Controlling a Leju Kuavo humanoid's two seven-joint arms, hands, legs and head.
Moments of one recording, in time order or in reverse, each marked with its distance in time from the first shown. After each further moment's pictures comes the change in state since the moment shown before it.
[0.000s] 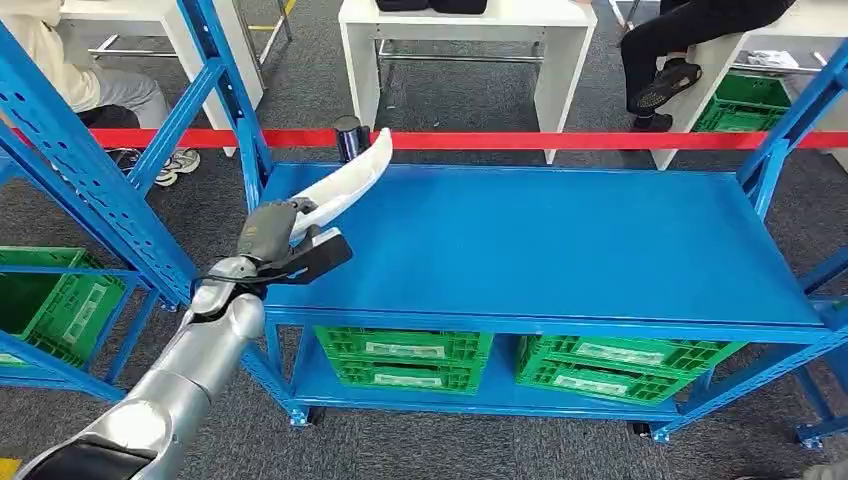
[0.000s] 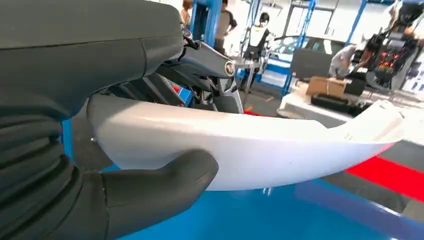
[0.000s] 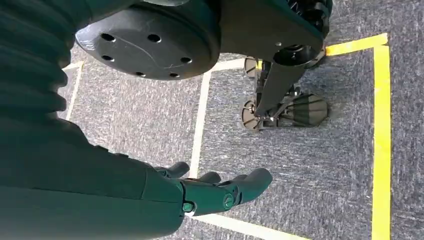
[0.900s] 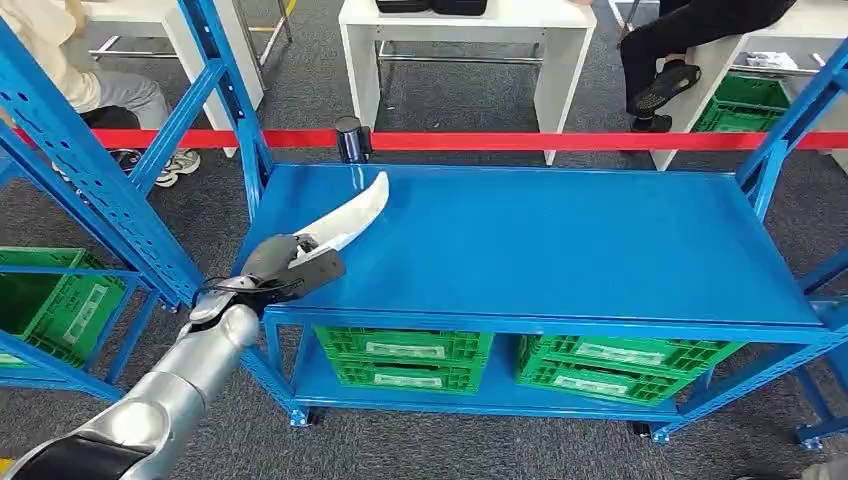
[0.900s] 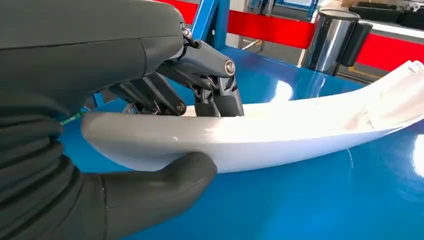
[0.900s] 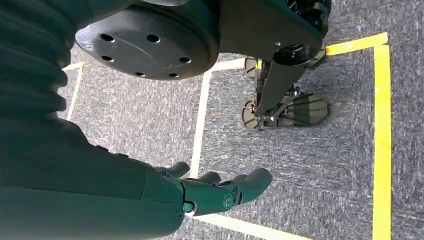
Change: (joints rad) left arm -0.020 0.016 0.005 0.171 0.100 -0.183 0.023; right arm -0.004 0.000 0.000 0.000 -0.001 -0.003 0.010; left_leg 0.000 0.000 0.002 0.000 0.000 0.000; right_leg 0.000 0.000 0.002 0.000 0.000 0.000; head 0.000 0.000
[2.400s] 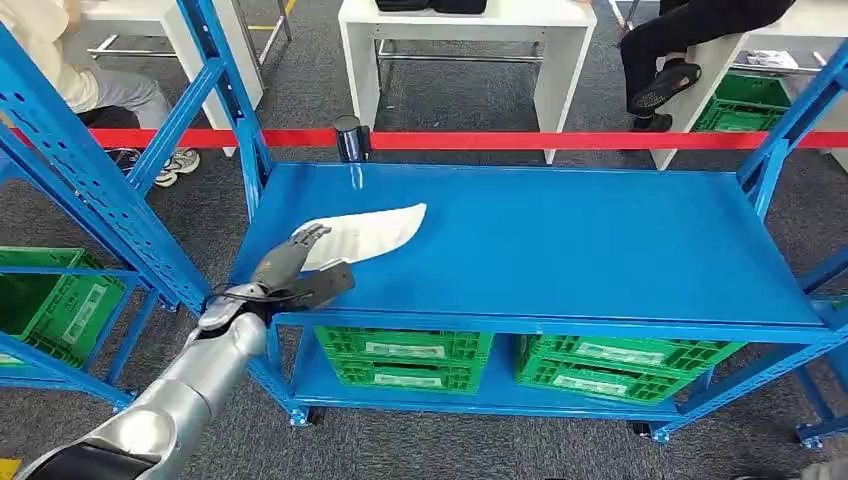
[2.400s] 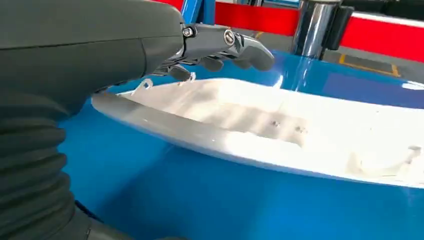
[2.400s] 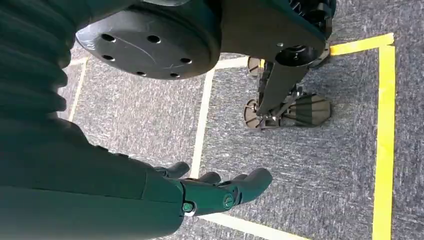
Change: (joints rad) left arm 0.029 -0.011 -0.028 -0.019 -0.026 -0.002 -0.013; right arm -0.003 0.000 0.017 0.000 0.010 0.002 0.008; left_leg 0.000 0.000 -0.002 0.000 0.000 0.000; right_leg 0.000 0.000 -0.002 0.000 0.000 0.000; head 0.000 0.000
